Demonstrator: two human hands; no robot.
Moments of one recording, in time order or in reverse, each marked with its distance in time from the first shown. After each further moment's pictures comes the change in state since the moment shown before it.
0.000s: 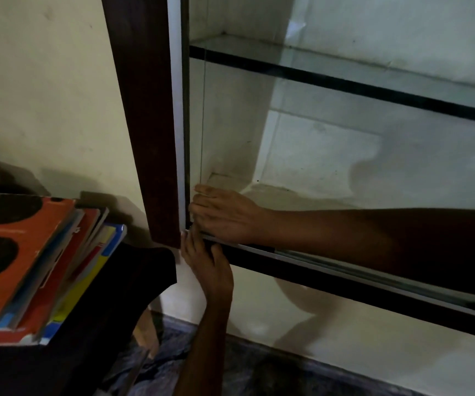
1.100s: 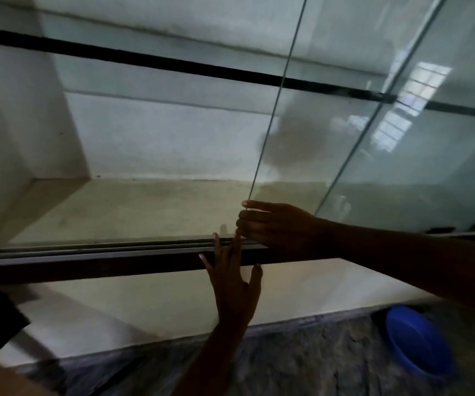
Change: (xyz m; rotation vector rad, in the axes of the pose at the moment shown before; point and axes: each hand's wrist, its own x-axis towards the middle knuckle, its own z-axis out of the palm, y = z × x) left_hand -0.231 0.064 0.130 0.000 -0.615 0.446; right_hand -0.371 -0.027 -0.036 -0.178 -0.112 0.185
